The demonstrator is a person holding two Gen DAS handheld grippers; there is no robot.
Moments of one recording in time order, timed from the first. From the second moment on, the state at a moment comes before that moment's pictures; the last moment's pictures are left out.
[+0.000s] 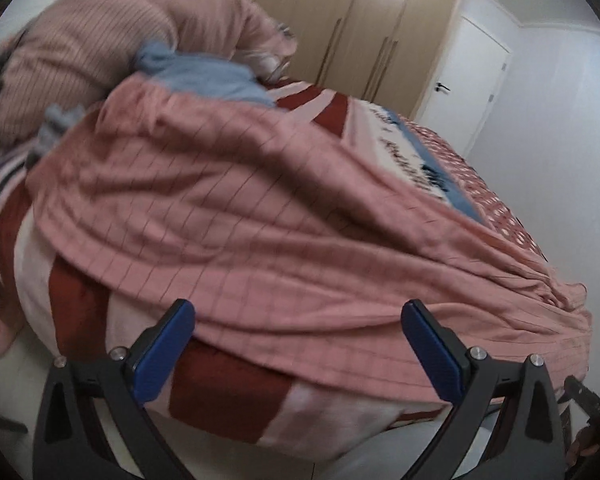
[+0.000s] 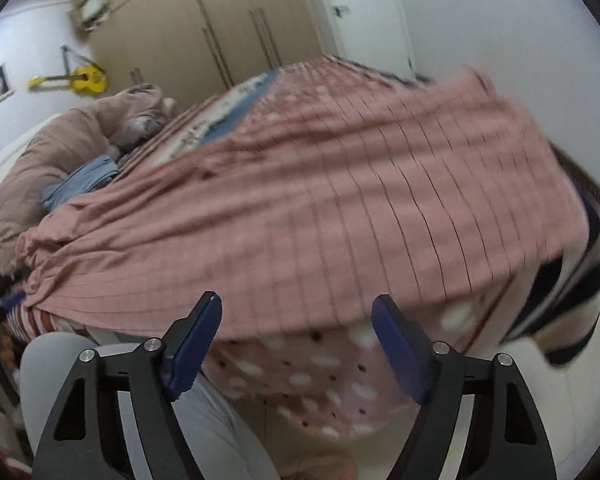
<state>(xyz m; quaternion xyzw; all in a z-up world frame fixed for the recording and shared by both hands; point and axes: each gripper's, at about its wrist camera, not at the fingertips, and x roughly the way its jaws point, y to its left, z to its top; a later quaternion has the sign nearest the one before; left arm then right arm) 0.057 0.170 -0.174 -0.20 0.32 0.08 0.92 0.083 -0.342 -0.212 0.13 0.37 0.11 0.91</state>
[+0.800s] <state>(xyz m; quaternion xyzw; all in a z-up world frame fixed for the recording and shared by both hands) 0.051 0.224 -0.204 -0.27 0.30 0.13 0.91 0.095 -0.342 -0.200 0.18 0.34 0.10 0.92</state>
